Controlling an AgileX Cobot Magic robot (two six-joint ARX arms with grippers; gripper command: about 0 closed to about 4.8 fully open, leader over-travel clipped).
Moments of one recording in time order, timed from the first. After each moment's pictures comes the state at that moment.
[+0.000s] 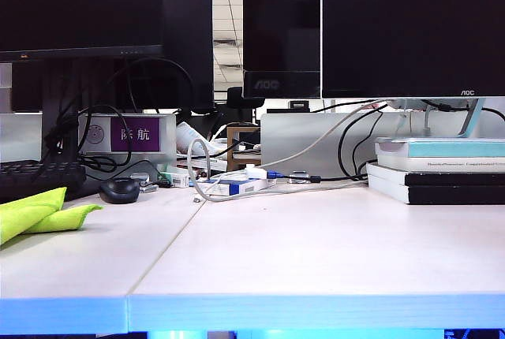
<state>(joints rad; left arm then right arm) -0.01 0.11 0.26 -0.17 -0.01 -0.17 0.01 0.07 0.36 -0.20 0.12 0.34</state>
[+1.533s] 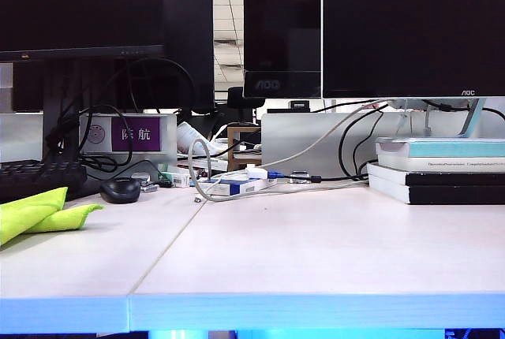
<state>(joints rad) -0.01 1.06 1.05 -0.44 0.06 -0.10 0.99 1.03 1.24 -0.52 0.10 0.13</state>
